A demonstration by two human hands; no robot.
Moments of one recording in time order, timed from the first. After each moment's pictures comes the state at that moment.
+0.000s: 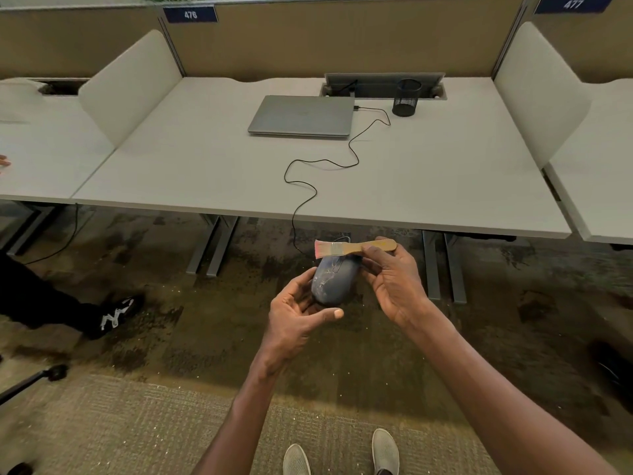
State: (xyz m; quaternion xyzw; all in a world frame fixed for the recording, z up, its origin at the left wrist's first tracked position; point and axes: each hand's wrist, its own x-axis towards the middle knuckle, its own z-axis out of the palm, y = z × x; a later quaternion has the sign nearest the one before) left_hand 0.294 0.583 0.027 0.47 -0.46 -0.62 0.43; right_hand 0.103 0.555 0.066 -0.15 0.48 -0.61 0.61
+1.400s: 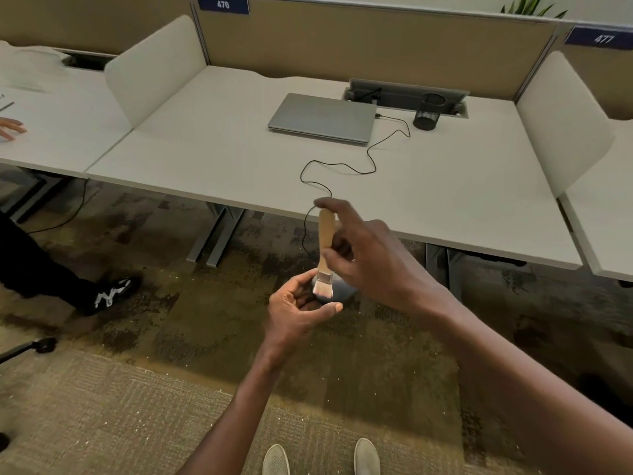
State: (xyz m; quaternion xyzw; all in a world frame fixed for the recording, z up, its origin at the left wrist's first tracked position) left_hand 0.303 0.579 0.024 0.50 -0.44 -0.57 0.49; right_hand 0.143 0.548 0.161 -0.83 0.44 -0.29 0.19
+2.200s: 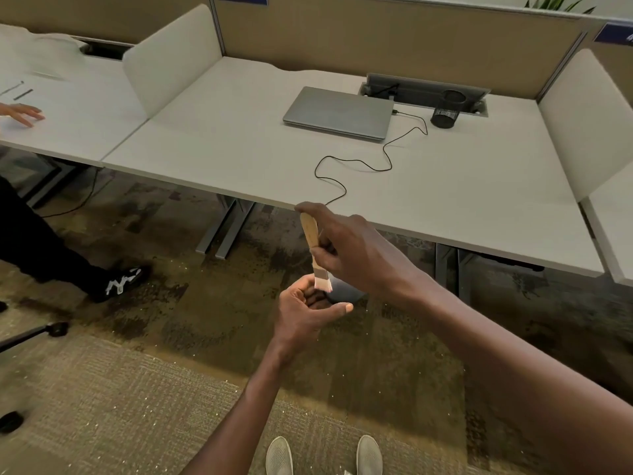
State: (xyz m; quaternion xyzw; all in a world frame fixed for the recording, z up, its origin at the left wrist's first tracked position) left_hand 0.313 0.580 0.027 0.50 -0.45 -0.57 0.47; right_hand 0.184 0.528 0.159 -0.86 0.41 -0.23 0.18
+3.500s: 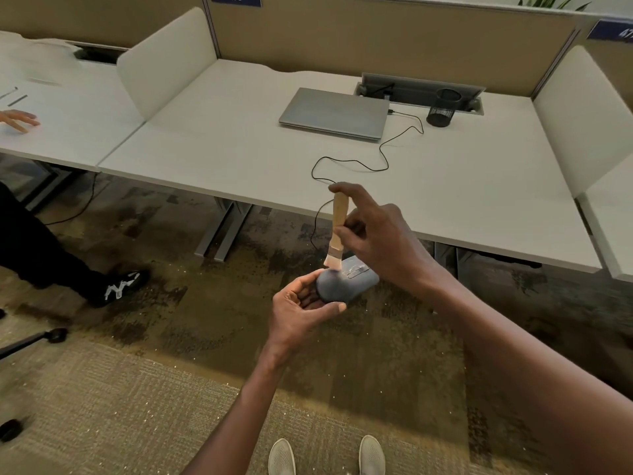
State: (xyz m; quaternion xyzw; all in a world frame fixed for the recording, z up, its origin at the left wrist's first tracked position) left_hand 0.320 0.574 0.012 0.50 -0.42 -0.57 0.50; right_hand 0.152 0.519 0.155 -0.81 0.46 -0.32 0.20
